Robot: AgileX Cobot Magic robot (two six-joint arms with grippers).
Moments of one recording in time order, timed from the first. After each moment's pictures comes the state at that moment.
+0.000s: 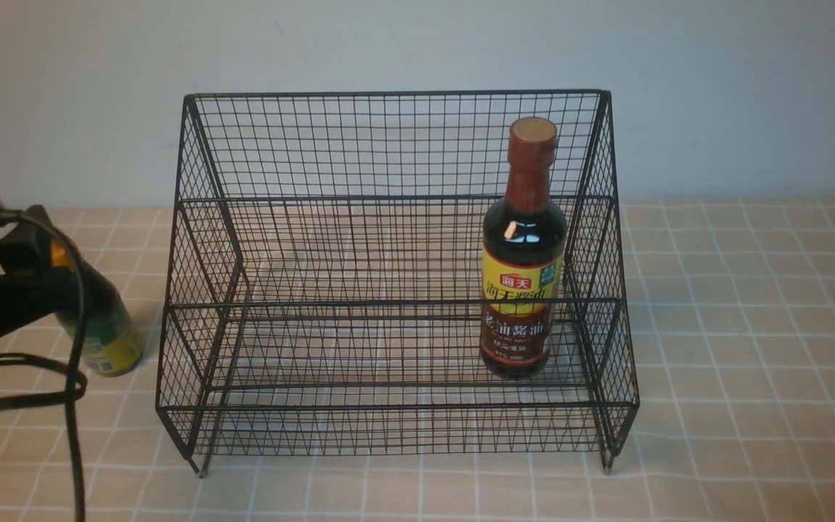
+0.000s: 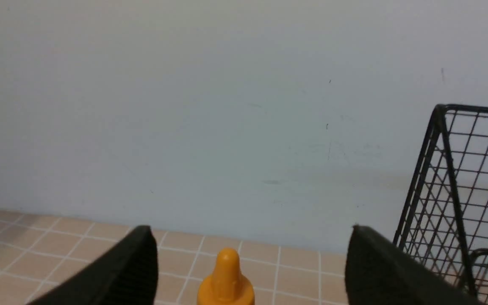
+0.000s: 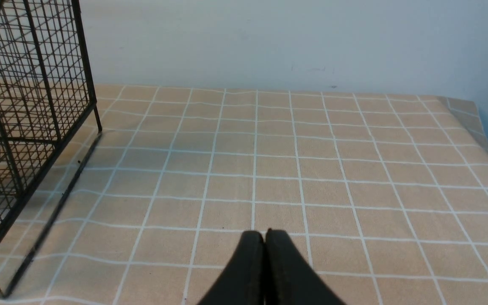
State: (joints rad) right arm -0.03 -0.01 0.02 0.00 0.38 -0.01; left arm 0.00 1.21 -0.34 -0.19 -0.74 0.03
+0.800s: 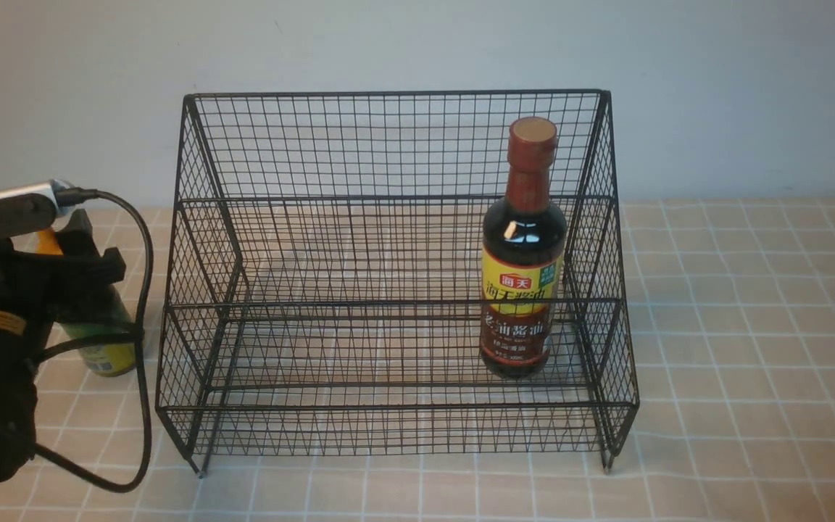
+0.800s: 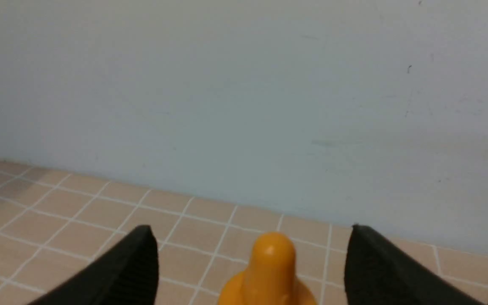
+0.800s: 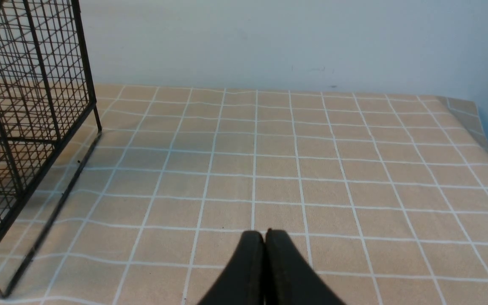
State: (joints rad) right arm -0.03 -0.01 0.02 0.00 0.38 -0.01; left arm 0.00 1.65 -0.50 -0.29 -0.96 0.03
